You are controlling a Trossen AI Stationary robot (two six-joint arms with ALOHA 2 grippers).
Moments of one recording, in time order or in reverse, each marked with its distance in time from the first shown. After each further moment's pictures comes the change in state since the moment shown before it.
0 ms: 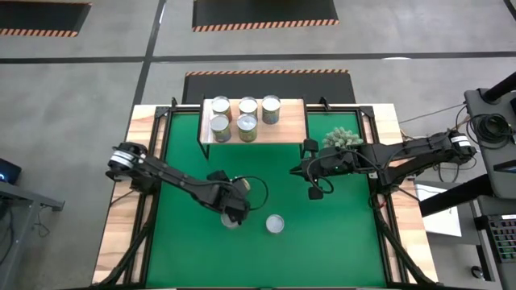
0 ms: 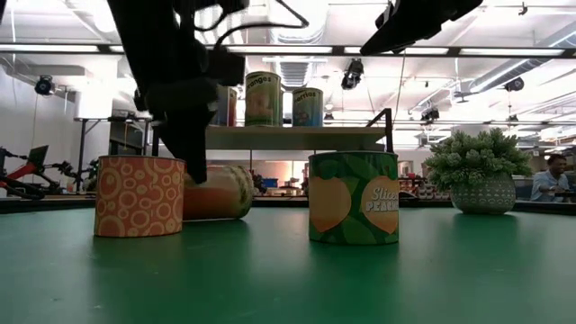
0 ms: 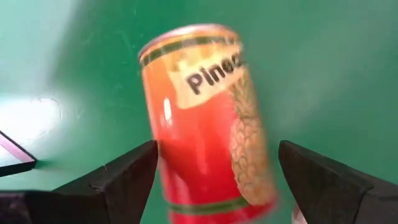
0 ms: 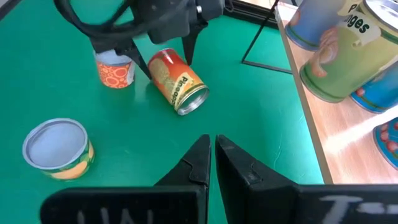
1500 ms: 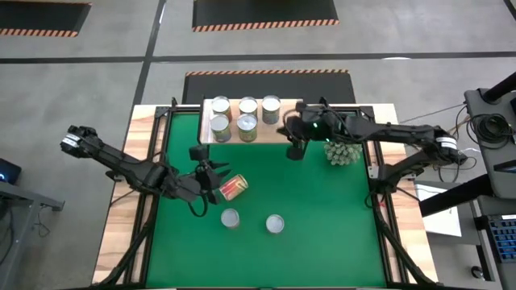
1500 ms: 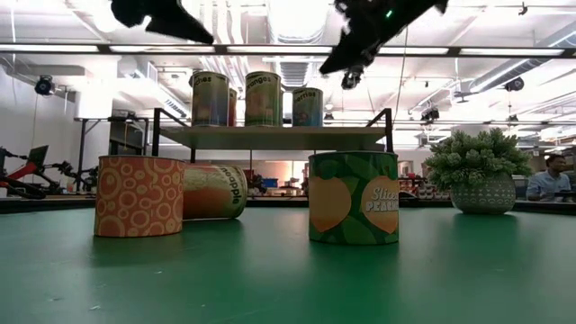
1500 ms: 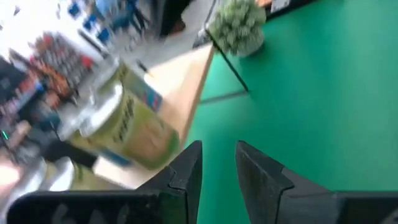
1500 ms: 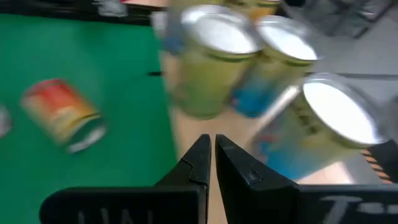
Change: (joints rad) left arm -0.080 -0.649 -0.363 0.573 -0.433 0.899; right arm -0.345 0.192 0.229 0.021 -0.055 -0.051
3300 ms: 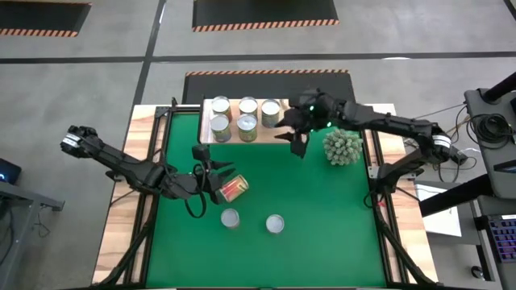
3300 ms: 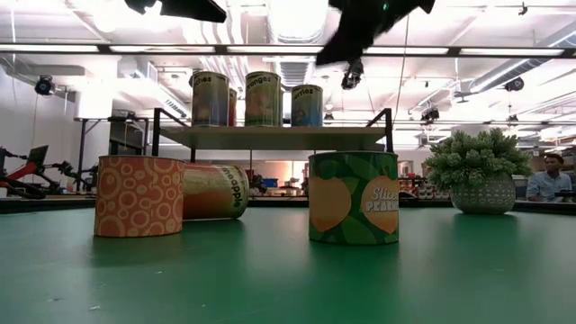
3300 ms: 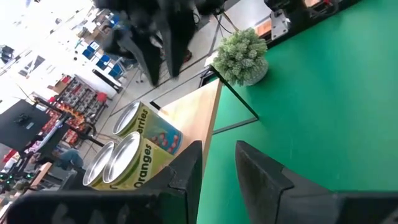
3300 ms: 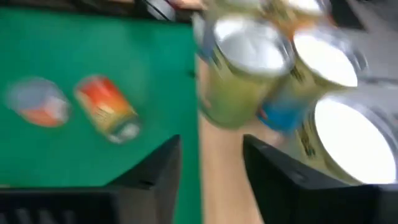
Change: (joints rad) left arm 0.000 0.002 0.000 0.192 0.003 0.258; right arm -0.109 0.072 0.172 -0.178 -0.316 -0.085
